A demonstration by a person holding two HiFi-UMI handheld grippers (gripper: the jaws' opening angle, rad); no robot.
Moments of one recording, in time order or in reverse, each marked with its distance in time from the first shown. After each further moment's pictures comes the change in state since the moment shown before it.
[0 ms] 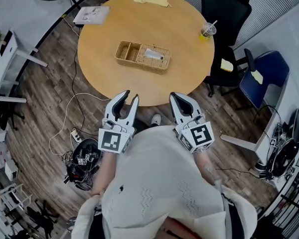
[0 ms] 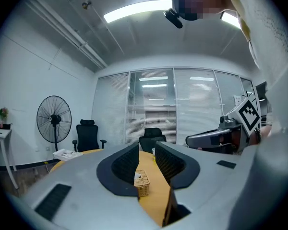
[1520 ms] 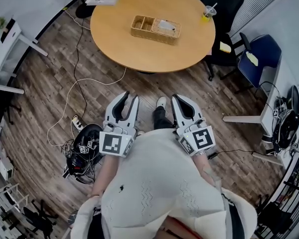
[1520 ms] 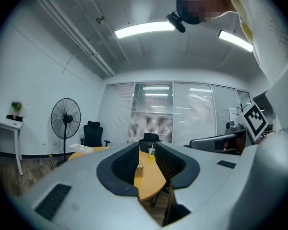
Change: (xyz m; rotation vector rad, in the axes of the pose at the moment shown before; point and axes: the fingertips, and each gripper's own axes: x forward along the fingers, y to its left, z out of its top) left arm -0.245 -0.023 -0.012 -0.068 -0.084 0.009; right arm -0.112 0.220 -0.036 0.009 -0.050 -0.077
